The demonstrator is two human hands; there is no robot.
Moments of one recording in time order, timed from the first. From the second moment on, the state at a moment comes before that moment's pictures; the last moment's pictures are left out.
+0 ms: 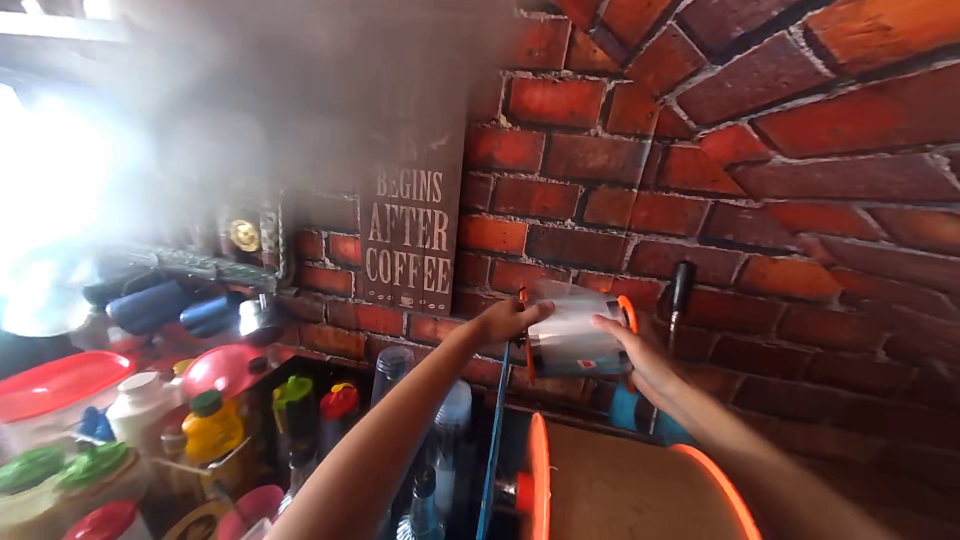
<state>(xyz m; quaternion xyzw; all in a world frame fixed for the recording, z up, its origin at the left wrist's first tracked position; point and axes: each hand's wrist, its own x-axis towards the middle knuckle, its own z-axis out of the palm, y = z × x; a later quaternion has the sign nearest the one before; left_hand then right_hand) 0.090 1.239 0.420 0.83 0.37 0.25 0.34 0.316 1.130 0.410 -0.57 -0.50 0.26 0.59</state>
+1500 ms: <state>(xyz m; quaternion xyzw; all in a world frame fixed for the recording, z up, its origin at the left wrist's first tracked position) 0.102 1.249 0.423 0.83 0.39 0.28 0.28 0.311 1.113 0.428 -0.65 -0.40 0.40 0.50</state>
